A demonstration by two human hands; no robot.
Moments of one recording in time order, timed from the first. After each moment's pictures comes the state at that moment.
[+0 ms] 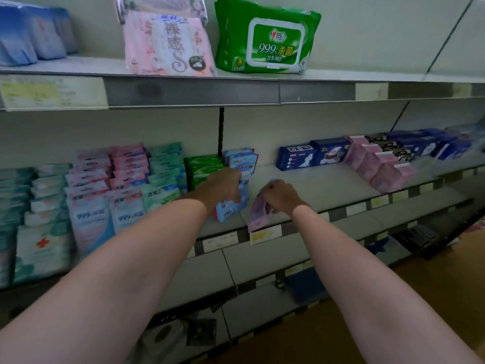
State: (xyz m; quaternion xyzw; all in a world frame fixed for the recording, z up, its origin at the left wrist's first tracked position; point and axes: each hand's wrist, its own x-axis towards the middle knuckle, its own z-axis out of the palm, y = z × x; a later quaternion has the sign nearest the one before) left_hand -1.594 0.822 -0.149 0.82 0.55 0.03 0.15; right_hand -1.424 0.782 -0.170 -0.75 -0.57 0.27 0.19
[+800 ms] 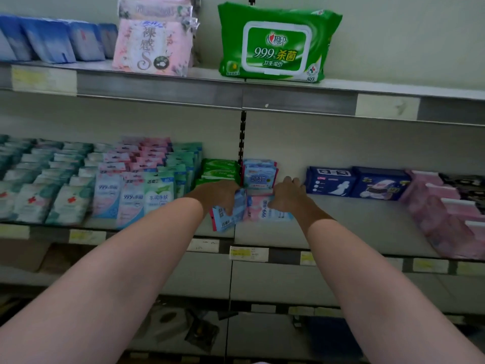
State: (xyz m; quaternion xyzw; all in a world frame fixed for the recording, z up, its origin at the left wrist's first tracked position) left_hand -1.559 0.827 -0.157 0.69 0.69 -0.04 0.22; right_hand -1.361 0.884 -0.182 -0.59 -0.81 0.03 -0.04
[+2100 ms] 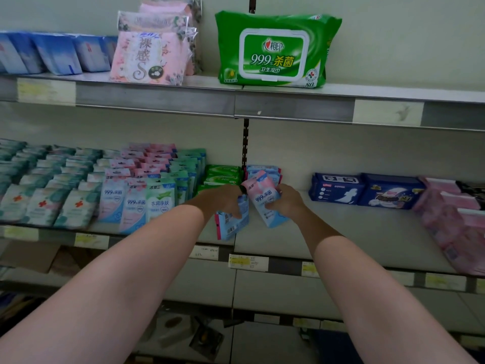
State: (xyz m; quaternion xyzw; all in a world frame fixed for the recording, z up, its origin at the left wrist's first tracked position) left_hand -1.548 0.835 -0.159 0.68 0.71 -0.02 0.21; right_hand -1.360 0.901 -0.201 -0.57 -0.72 0.33 0.20
